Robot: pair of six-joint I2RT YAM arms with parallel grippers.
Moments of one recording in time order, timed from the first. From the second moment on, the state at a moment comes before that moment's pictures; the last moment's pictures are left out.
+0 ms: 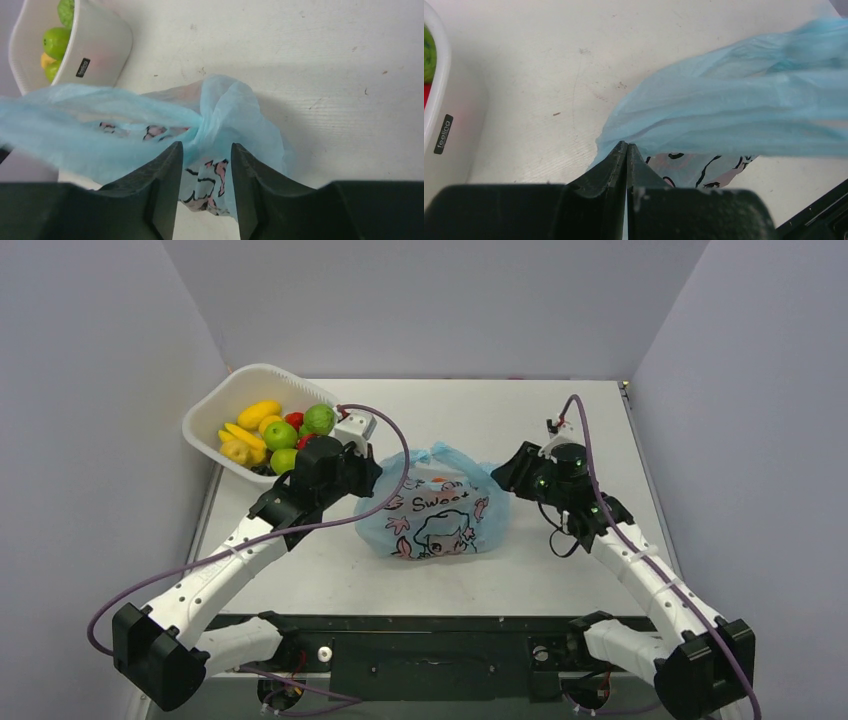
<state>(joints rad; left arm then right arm) -0.59 1.12 0.98 -0.27 -0.05 -0.22 0.33 1.08 0.81 -0.21 -0.17 0.64</state>
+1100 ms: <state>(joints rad) -0.61 1.12 0.98 -0.27 0.03 -0.20 0.70 1.62 1.49 -0.41 0.32 0.15</state>
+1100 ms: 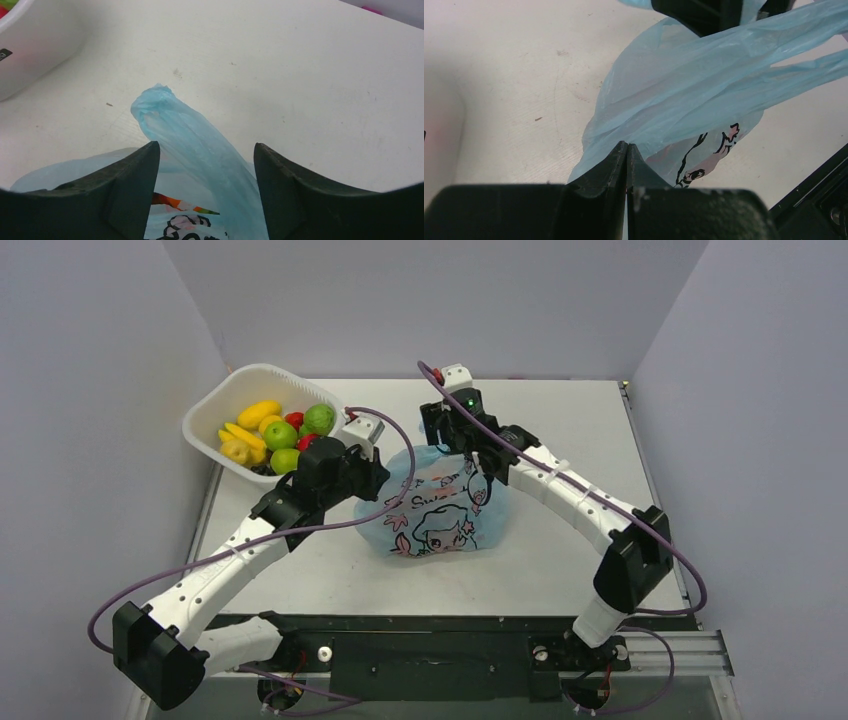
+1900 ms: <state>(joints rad) -0.63 0.99 1.00 -0.33 0.12 -0.22 0.70 1.34 1.28 -0.43 0.32 0.35</state>
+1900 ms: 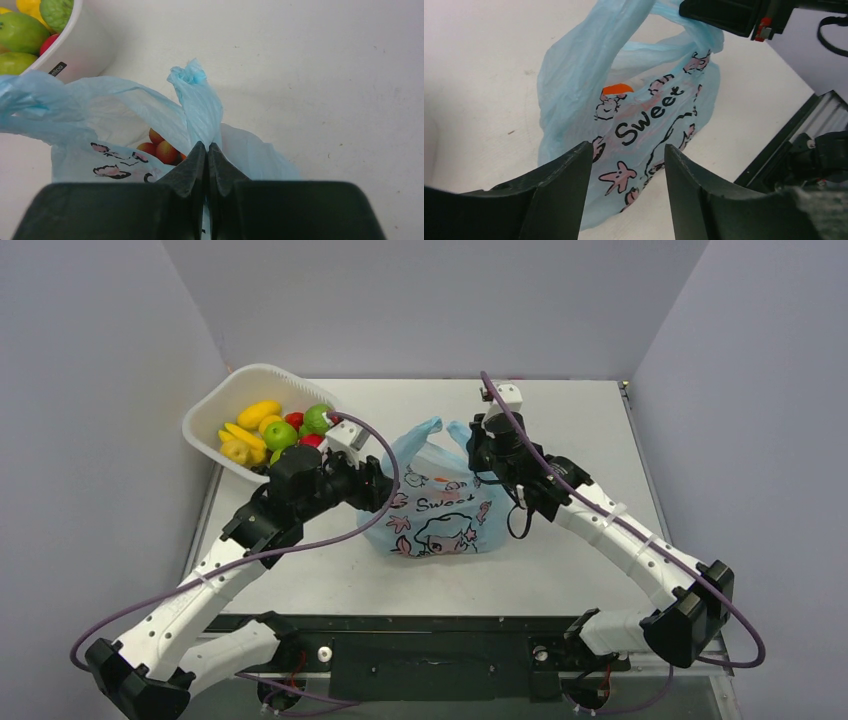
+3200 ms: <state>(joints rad) -0.64 1.61 1.48 -0.27 -0.29 -0.13 0.68 1.11 1.07 -0.32 0.21 0.46</state>
